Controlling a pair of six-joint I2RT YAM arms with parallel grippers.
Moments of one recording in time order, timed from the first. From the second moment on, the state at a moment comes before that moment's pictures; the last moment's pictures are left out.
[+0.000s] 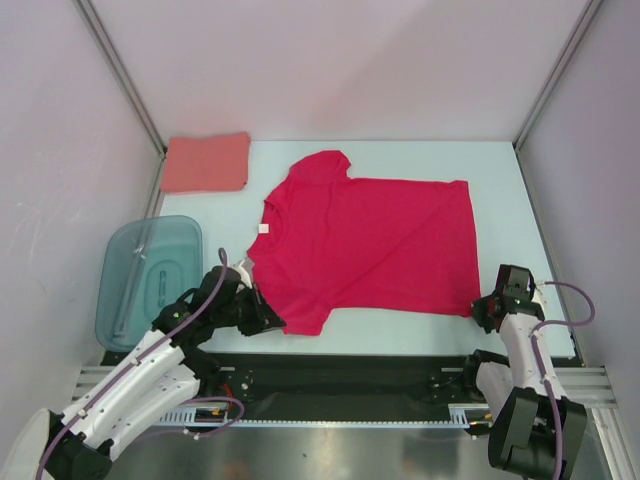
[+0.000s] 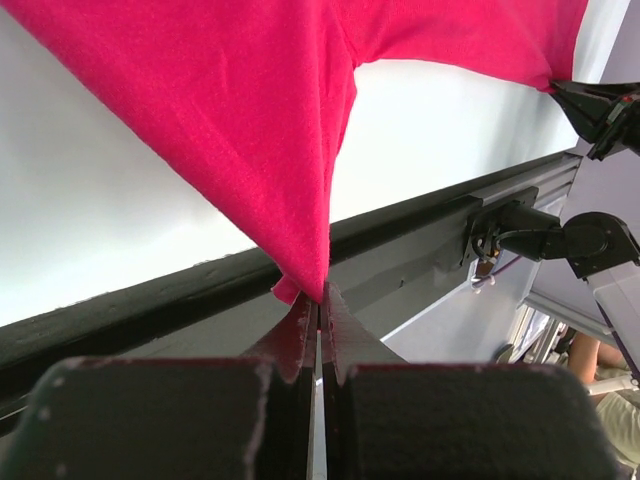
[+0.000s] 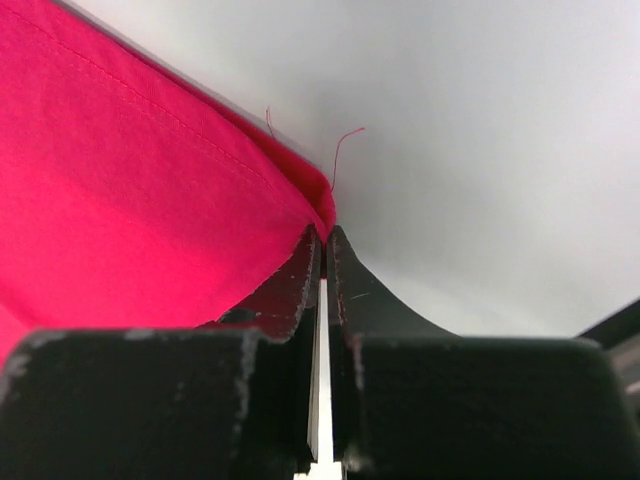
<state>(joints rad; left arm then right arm) -0.59 0.63 0.48 -0.67 0.31 -0.93 -0.27 0.86 0.37 -0.61 0.11 0.95</state>
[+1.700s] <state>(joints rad) -0.27 1.41 1.15 -0.56 0.27 -0.83 -0.27 1.45 0.82 -0.43 -0.03 0.72</state>
